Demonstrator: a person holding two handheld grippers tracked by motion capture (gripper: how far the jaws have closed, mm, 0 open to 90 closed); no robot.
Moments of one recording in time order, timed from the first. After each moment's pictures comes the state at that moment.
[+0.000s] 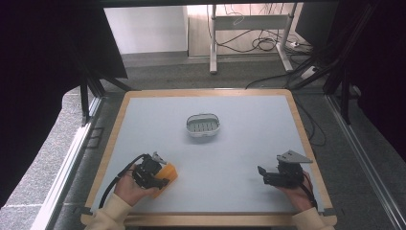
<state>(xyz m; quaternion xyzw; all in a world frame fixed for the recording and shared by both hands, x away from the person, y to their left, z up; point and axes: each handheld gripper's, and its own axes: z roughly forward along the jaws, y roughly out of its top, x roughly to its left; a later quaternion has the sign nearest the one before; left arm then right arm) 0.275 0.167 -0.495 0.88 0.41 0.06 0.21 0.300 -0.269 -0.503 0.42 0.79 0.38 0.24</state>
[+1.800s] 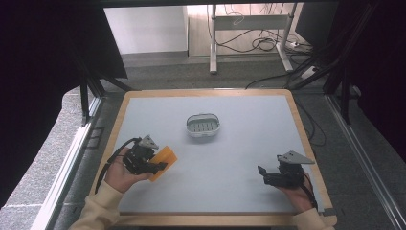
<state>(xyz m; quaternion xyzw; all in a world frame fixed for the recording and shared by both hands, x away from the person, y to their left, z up) 0.290 0.184 -0.440 0.88 0.37 0.09 0.29 0.297 -0.270 -0.501 0.43 0.78 0.39 0.23</state>
